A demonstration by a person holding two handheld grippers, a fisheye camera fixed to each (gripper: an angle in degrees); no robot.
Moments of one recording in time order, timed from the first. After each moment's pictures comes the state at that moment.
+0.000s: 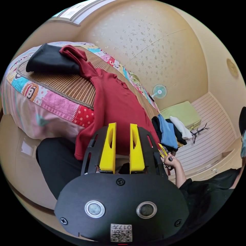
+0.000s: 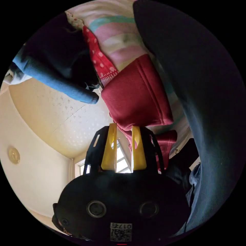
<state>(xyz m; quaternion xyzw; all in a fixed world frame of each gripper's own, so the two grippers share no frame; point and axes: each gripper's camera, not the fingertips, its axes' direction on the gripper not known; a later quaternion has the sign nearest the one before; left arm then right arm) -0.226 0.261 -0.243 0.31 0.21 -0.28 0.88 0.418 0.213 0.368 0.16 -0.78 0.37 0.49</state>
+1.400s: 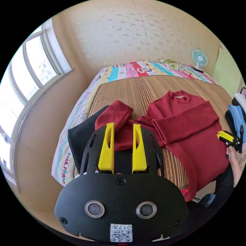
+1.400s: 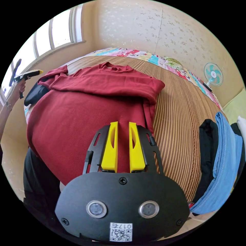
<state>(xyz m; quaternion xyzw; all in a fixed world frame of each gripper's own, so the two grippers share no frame) -0.402 0.041 -0.250 0.11 -0.19 -0.19 0.96 -0.129 0.077 0.176 0.38 -0.20 -0.17 0.89</state>
